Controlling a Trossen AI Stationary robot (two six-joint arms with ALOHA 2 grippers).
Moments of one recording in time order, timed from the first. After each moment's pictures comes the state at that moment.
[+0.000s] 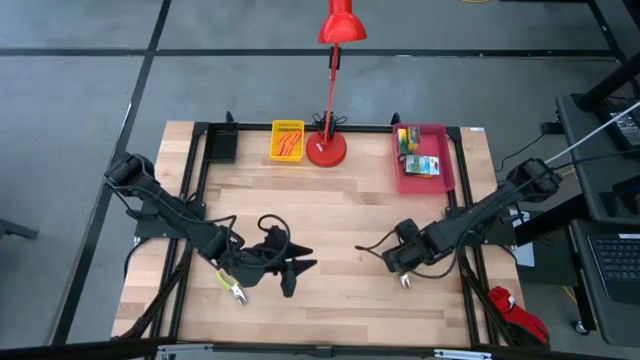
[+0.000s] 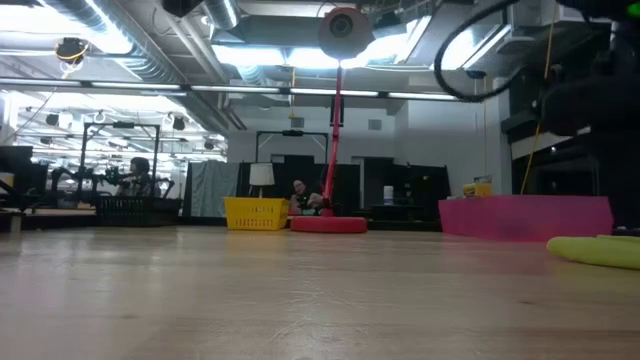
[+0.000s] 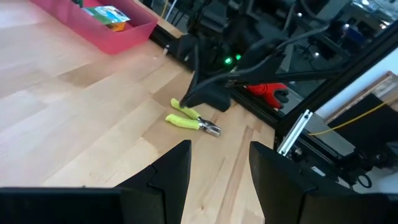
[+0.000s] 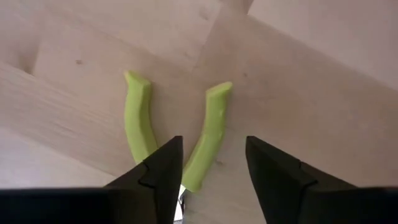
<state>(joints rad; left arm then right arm) -0.59 1.50 1.05 0.00 -0.73 -0.88 0.55 1.46 0.79 -0.84 0.11 1.66</state>
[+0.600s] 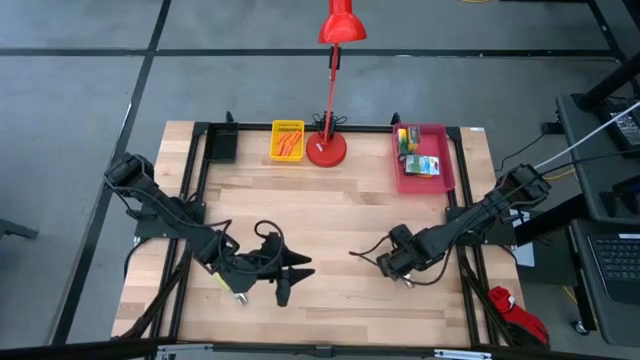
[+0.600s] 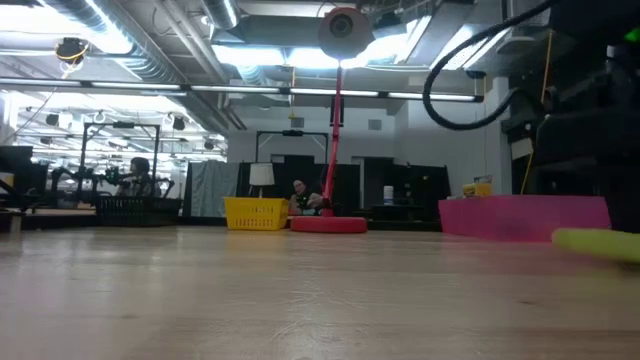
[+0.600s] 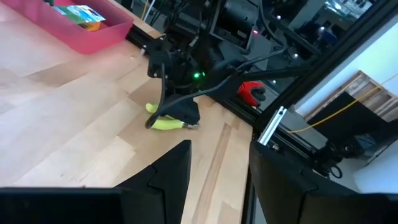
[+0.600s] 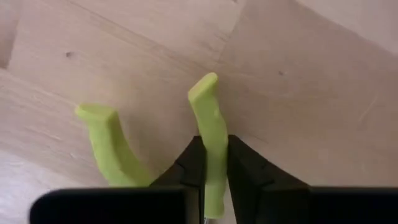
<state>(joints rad) -0.64 1.50 1.05 0.07 -0.73 -0.85 0.55 1.59 0.79 -0.73 0.11 1.66</state>
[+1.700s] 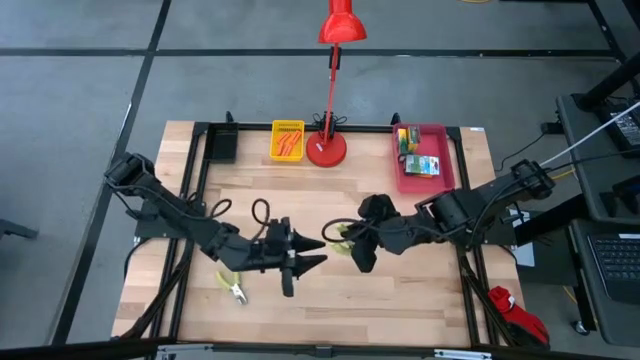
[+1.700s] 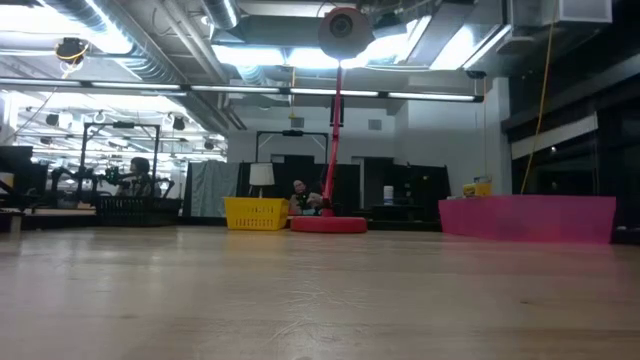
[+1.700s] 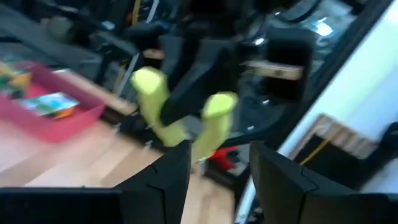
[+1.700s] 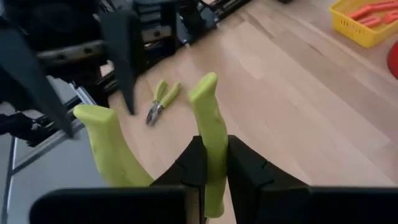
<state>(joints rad) -0.56 1.50 1.05 0.45 -0.71 -0.52 0.46 1.54 1.57 -0.77 0.45 0.87</state>
